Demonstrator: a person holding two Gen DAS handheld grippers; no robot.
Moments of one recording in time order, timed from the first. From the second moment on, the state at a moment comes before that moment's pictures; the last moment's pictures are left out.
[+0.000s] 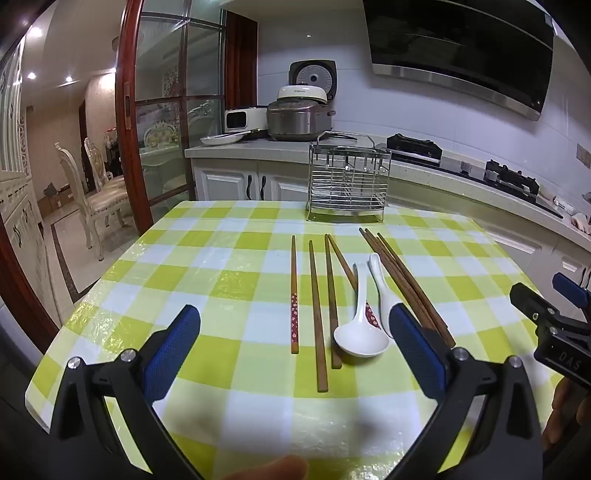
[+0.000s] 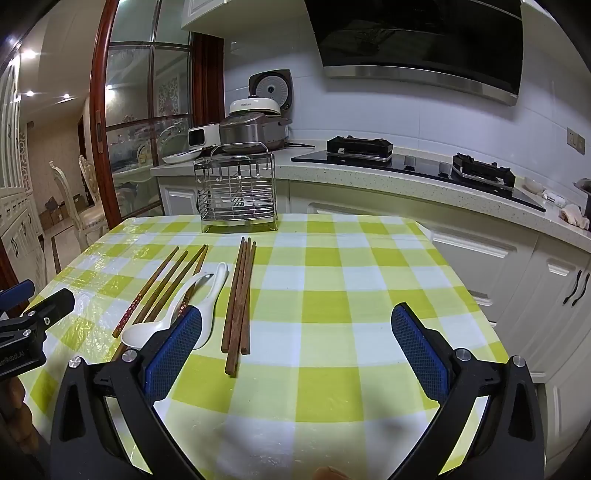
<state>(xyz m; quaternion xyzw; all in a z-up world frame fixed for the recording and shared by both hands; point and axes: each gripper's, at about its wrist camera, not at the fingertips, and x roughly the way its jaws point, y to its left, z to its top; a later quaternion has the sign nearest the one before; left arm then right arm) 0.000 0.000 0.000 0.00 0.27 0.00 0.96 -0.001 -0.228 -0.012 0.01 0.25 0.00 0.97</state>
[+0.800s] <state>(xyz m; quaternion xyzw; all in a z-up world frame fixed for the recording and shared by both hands) 0.000 0.000 0.000 0.00 0.27 0.00 0.96 0.000 -0.229 -0.014 0.02 0.25 0.00 0.97</state>
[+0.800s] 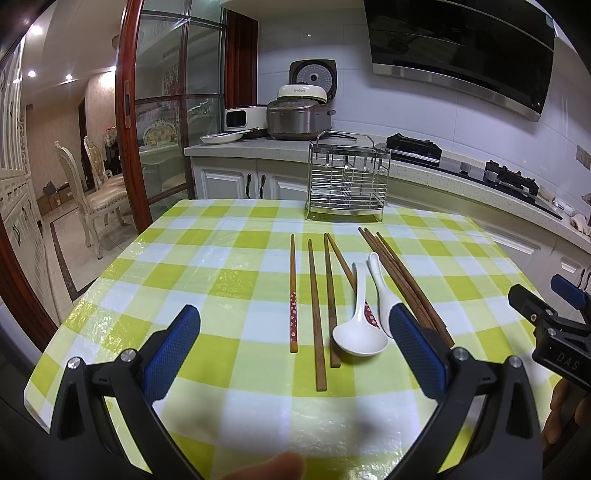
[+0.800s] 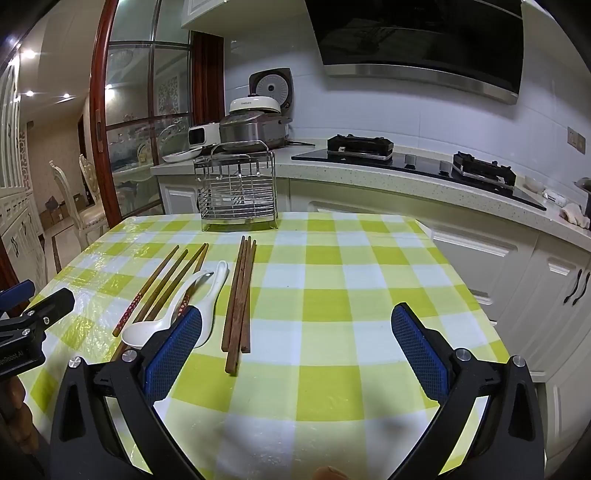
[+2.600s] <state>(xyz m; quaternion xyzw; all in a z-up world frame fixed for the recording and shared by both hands) 0.000 -0.005 0.003 0.00 0.27 -0.01 0.96 -0.001 -0.228 -0.012 0.02 0.25 0.00 0.97</state>
